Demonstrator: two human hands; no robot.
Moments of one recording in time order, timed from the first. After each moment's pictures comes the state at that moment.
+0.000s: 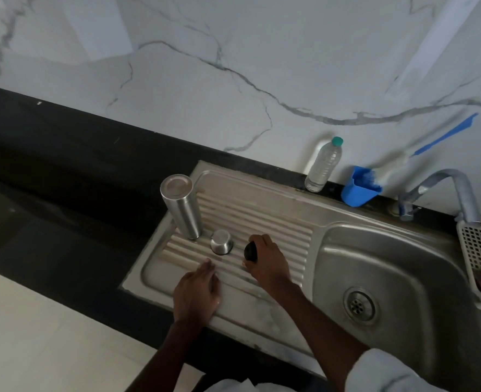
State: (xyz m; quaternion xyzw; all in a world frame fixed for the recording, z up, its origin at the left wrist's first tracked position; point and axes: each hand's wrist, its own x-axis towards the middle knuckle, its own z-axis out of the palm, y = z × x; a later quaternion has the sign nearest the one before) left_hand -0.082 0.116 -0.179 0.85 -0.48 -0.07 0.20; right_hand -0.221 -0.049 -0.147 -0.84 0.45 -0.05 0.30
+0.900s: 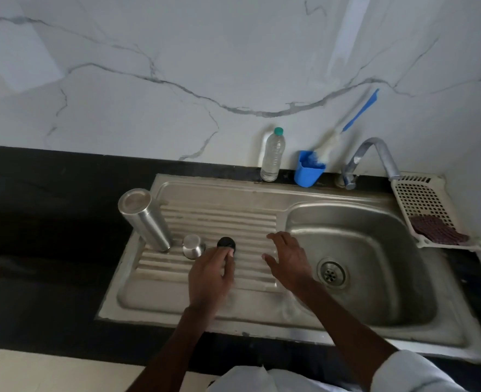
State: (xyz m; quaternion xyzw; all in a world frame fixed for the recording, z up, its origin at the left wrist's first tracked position) left_hand -0.135 0.058 -0.124 0.71 -0.59 -0.05 0.38; right_hand -0.332 -0.041 -0.127 -0.81 0.54 -0.12 0.20
